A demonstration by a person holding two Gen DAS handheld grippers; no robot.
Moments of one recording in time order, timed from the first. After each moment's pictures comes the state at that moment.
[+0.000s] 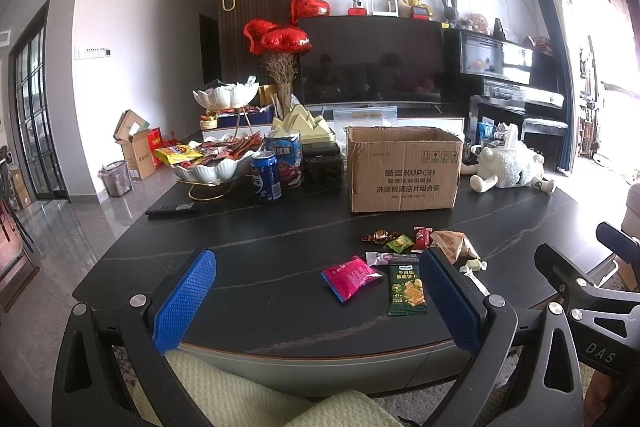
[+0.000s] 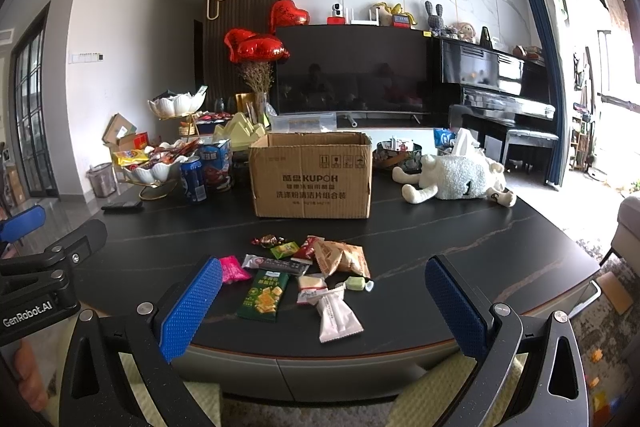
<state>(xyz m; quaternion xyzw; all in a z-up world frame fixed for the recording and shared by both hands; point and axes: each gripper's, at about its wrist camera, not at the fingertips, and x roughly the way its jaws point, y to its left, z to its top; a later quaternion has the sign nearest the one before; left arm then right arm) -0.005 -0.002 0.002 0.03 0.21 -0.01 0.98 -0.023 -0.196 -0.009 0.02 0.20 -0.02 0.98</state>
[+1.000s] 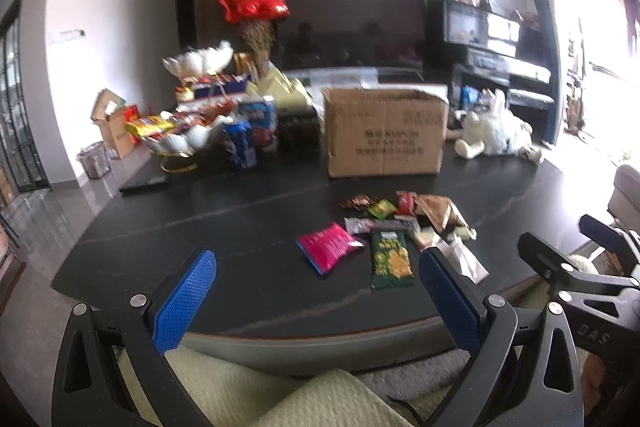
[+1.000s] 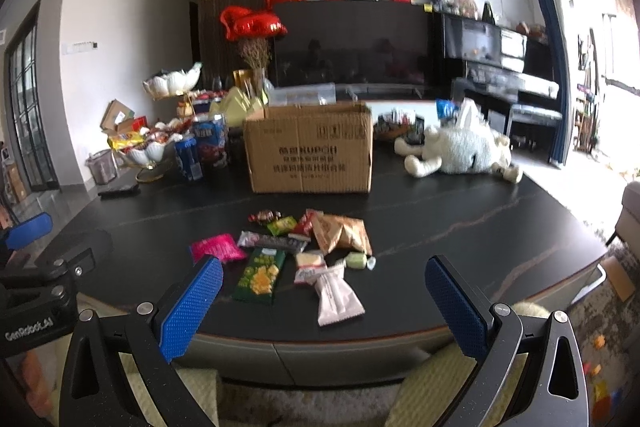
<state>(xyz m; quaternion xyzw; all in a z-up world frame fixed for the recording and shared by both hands) 0.015 -0.017 -0.022 0.03 0.28 -0.05 0.96 0.000 -0.209 -0.028 0.04 0.26 -0.02 0.96</state>
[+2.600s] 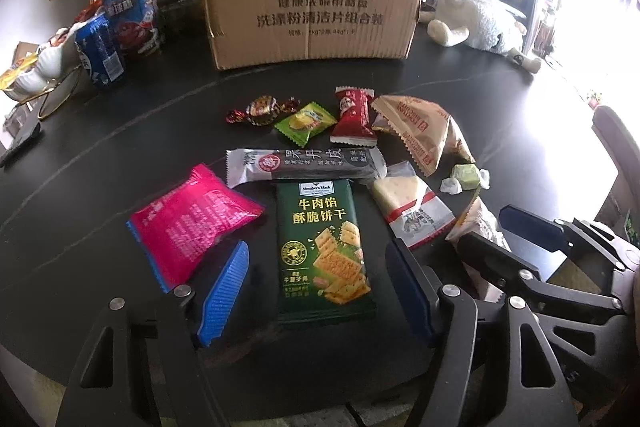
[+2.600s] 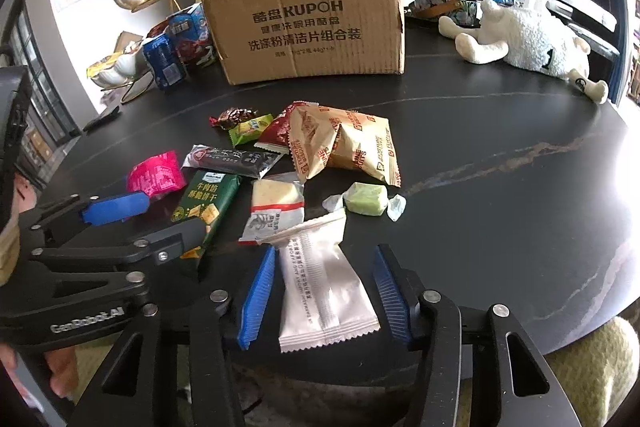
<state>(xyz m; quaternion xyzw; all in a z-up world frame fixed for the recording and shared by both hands) 0.167 -0.100 -0.136 0.05 0.46 -0.14 0.87 0.126 -0.248 -0.137 0.06 0.42 0.07 0.90</state>
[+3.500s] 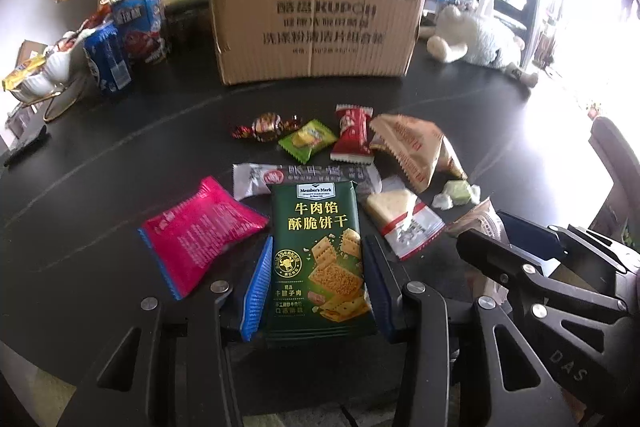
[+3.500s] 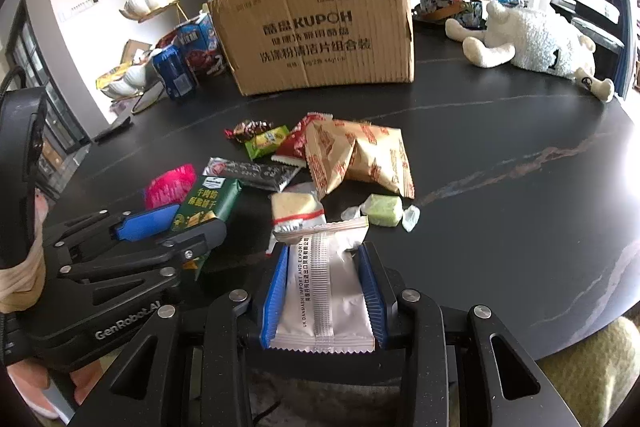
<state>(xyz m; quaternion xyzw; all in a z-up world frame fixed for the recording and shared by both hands) 0.162 -0.092 -0.120 0.04 0.44 -0.14 0.88 0.125 -0.245 -0.119 0.07 0.42 0.08 0.90</state>
